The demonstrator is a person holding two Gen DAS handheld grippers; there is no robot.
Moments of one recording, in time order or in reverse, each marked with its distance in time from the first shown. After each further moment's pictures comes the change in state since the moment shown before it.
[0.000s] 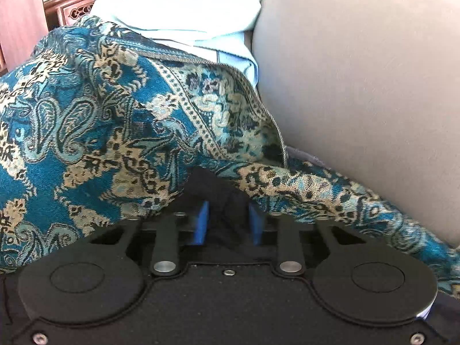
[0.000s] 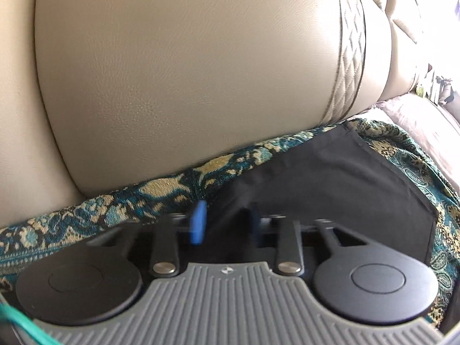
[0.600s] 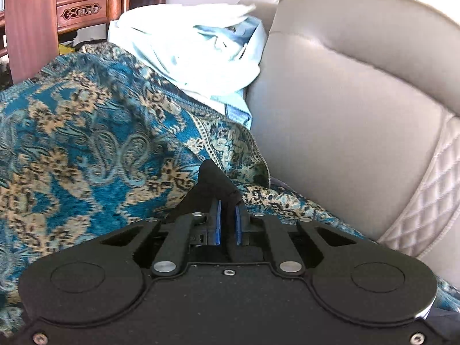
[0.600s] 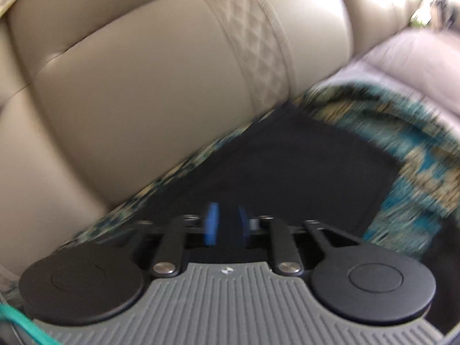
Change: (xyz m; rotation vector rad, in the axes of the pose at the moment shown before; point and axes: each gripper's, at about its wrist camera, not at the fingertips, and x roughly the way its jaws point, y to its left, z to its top) left arm -0.111 0.094 0.039 -0.038 -0.025 -0.238; right arm -0.079 -0.140 -0.010 0.291 0.057 0.320
